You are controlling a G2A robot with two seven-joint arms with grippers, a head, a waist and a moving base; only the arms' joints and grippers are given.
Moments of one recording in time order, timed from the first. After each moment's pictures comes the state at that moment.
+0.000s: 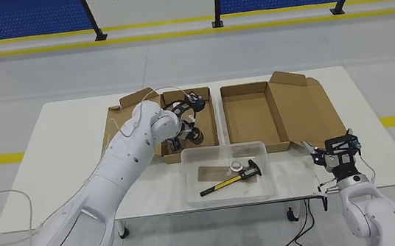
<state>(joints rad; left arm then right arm) 0.45 -1.38 -0.64 -0.83 0.87 -0.40 -0.93 -1.73 -1.15 1.60 -1.80 -1.33 0.00 0.00</state>
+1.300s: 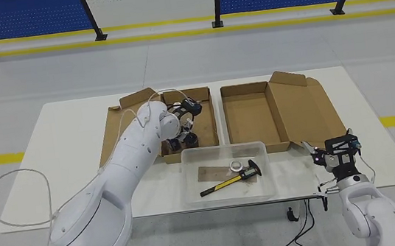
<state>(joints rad) 0.35 -1.52 -0.56 -0.47 0.87 -0.45 -0.86 -1.73 -1.15 1.60 -1.80 -1.33 0.00 0.00</state>
